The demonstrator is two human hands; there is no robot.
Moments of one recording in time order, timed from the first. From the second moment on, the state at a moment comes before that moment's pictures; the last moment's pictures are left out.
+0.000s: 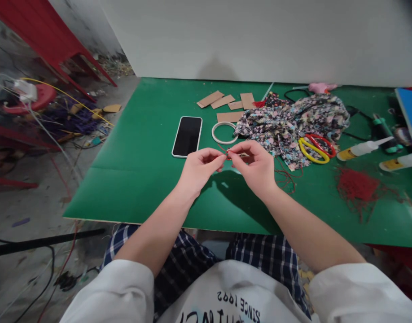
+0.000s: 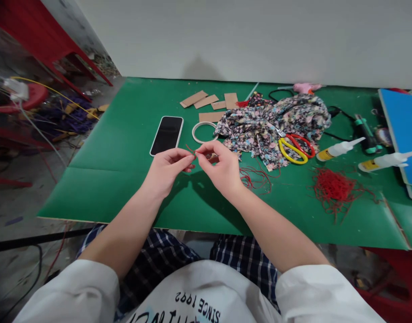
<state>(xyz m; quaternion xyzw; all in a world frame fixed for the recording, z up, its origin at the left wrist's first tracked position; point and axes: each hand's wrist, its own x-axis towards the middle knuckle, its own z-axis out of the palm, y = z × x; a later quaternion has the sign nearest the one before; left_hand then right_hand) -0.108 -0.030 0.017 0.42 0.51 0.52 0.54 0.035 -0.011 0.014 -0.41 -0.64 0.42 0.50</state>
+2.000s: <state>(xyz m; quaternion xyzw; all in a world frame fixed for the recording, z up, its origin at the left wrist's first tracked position) -0.114 -0.025 0.016 0.28 0.41 0.54 0.68 0.037 0.000 0.011 -0.27 -0.45 0.72 0.47</state>
